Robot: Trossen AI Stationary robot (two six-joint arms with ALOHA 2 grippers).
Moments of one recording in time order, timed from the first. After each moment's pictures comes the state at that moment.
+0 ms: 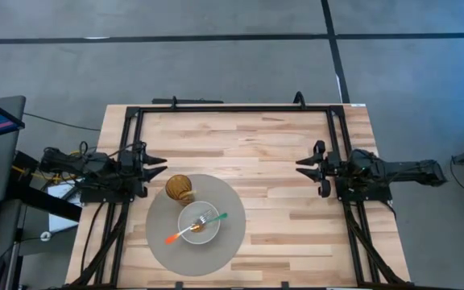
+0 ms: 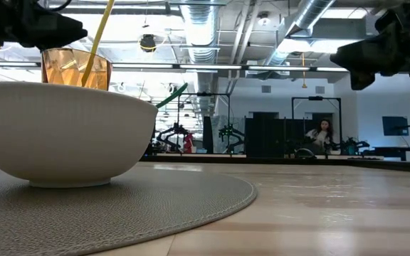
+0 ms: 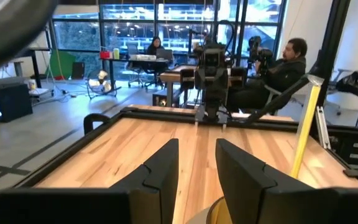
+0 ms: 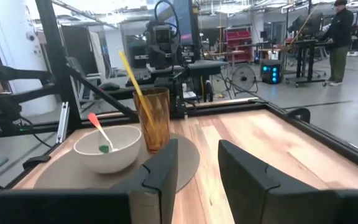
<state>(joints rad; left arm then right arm) -0.32 0.00 0.18 -0.12 -0.46 0.03 0.00 0.08 0.03 0.11 0.08 0.08</state>
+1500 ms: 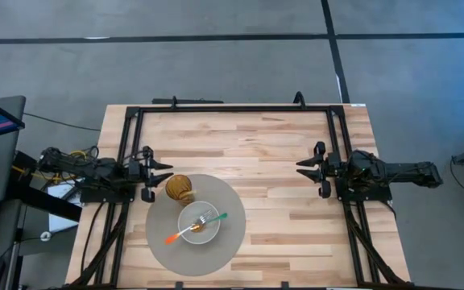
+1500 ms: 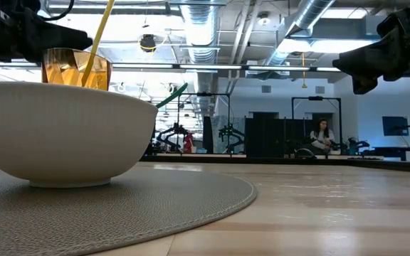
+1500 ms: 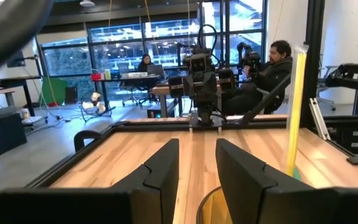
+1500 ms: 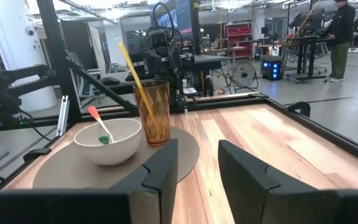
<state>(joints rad) -0.31 0.05 0.01 0.18 -0.40 0.15 0.01 0.00 0.01 0.03 0.08 0.08</state>
